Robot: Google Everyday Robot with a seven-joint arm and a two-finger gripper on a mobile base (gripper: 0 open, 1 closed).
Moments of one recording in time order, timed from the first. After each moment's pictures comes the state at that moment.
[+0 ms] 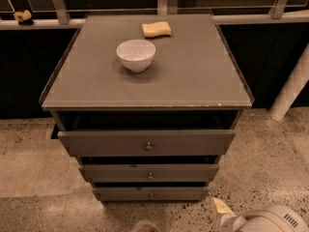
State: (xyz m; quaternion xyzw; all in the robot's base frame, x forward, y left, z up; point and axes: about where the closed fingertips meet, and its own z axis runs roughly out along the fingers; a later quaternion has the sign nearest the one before) arm 0.282 -0.172 0.575 -0.60 0.79 -0.03 0.14
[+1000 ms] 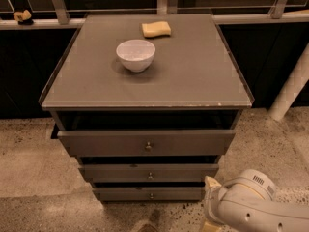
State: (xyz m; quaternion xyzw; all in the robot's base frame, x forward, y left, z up) arm 0.366 -0.178 0.537 -0.59 0.79 -0.04 0.15
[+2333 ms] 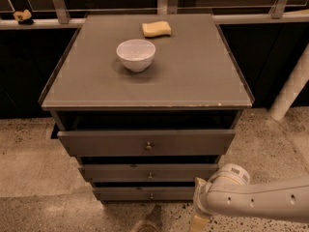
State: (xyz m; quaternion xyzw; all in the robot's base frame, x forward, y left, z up) arm 0.401 -0.165 0.461 -0.59 0.79 0.00 0.13
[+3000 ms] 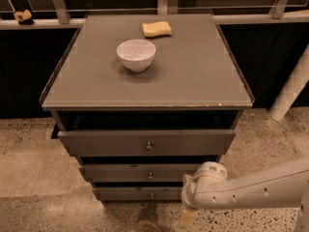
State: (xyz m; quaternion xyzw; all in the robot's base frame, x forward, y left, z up) arm 0.435 -0.133 0.413 -0.62 0.77 0.00 0.13
